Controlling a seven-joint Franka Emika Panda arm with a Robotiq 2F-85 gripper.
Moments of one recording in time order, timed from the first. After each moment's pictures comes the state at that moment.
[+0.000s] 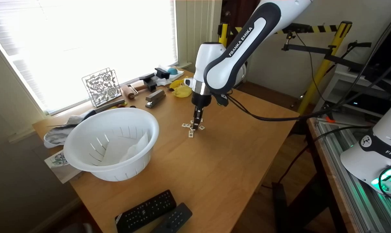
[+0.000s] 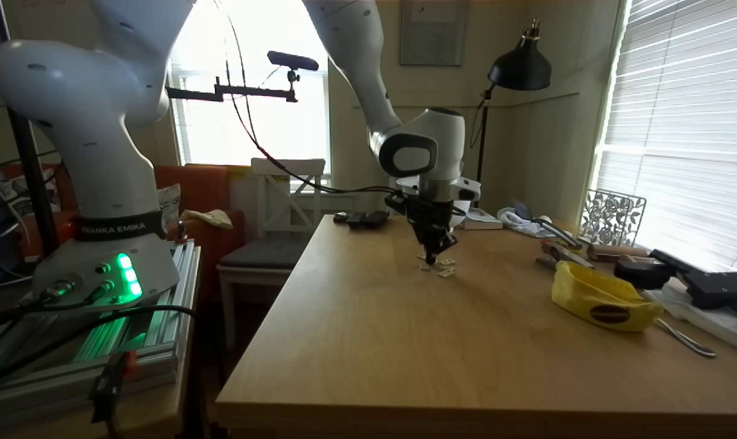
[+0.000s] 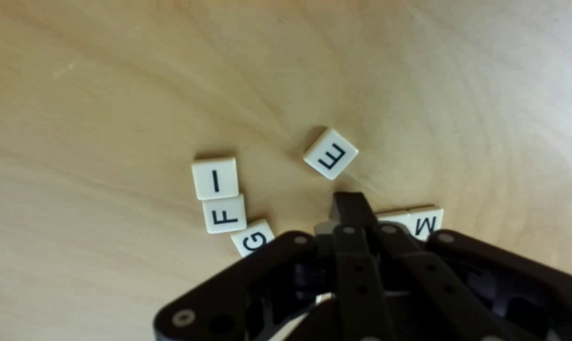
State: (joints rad) arm -0.42 0.64 0.26 -2.03 0.07 2.73 -0.45
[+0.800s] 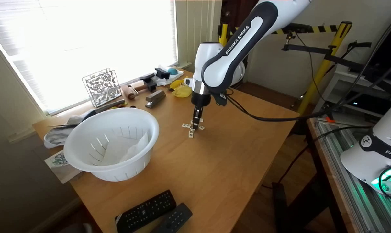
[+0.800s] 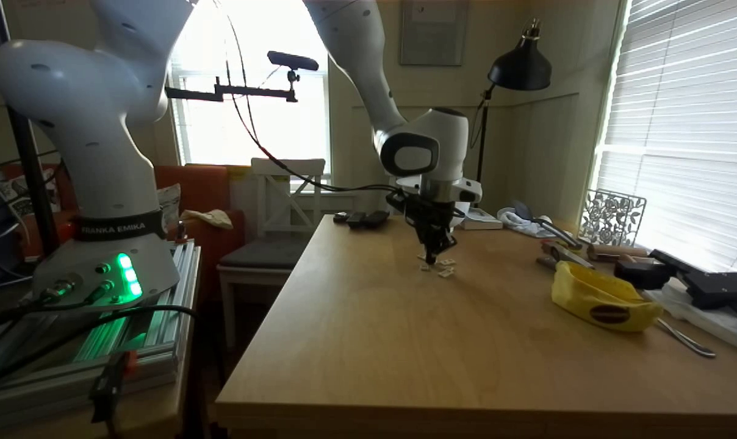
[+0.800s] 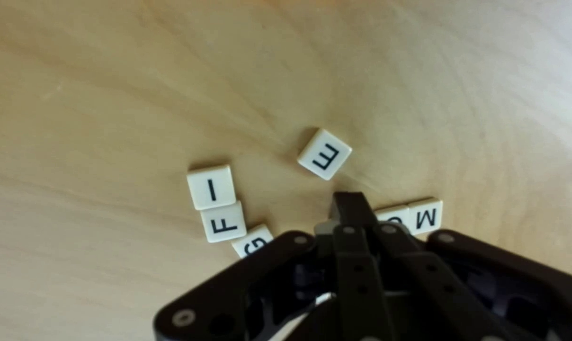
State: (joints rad) arm -0.40 0.64 0.23 -2.01 0.13 2.70 -0.42
